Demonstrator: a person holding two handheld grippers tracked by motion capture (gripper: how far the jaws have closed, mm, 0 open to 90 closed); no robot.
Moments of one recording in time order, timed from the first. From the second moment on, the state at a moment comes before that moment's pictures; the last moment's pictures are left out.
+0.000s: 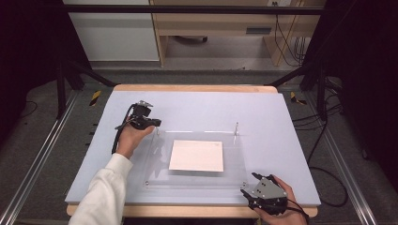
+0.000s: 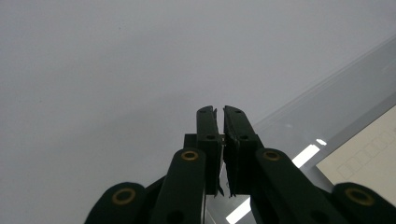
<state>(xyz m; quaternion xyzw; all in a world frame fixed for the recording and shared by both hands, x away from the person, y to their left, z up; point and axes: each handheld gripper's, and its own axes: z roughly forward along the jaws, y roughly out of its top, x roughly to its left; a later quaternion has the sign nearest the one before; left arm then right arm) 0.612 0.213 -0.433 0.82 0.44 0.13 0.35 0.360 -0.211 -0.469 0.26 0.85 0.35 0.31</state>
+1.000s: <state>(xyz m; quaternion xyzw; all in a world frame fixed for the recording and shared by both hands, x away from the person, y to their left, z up) 0.606 0.215 -0.435 0.81 0.43 0.15 0.37 0.358 -0.204 -0.460 0.22 0.84 0.37 0.32</state>
